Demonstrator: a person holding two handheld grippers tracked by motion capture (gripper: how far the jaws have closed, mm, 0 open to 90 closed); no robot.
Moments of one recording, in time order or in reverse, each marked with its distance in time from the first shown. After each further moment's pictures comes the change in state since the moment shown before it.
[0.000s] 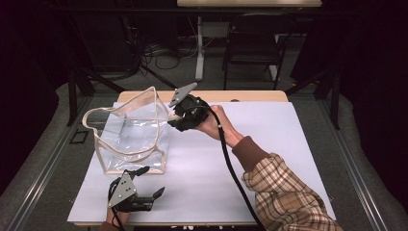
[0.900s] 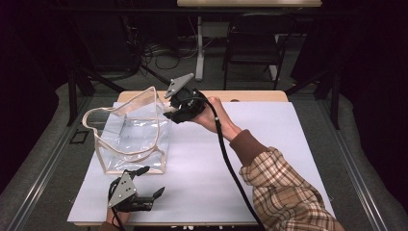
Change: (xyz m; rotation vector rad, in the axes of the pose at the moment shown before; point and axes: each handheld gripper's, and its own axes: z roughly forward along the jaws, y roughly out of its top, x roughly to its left) left arm 0.000 0.000 0.000 -0.002 0.001 -0.002; right arm -0.007 0.022 -0.008 -0.028 -0.026 -0.014
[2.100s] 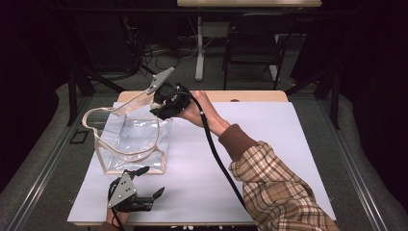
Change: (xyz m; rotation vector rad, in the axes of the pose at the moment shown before) left arm 0.000 0.000 -0.001 0.003 -0.007 0.007; right arm 0.008 0.037 0.015 0.024 0.013 -0.056
